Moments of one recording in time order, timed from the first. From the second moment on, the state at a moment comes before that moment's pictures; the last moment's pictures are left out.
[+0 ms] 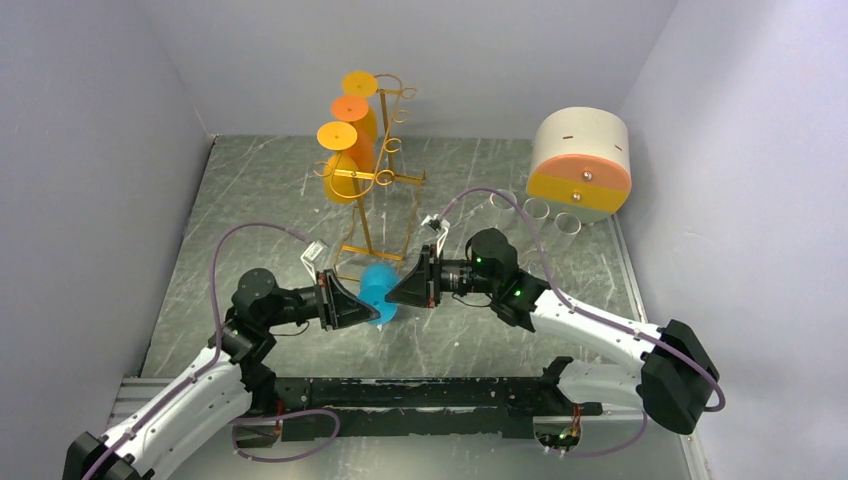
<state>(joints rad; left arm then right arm) -0.53 0.61 0.26 0.31 0.82 -0.92 0.84 1.15 0.64 0.36 -0.64 0.69</state>
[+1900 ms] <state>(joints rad) -0.56 0.68 0.20 1.04 1.11 -0.85 0.46 1.19 0.90 0.05 -0.90 0.64</state>
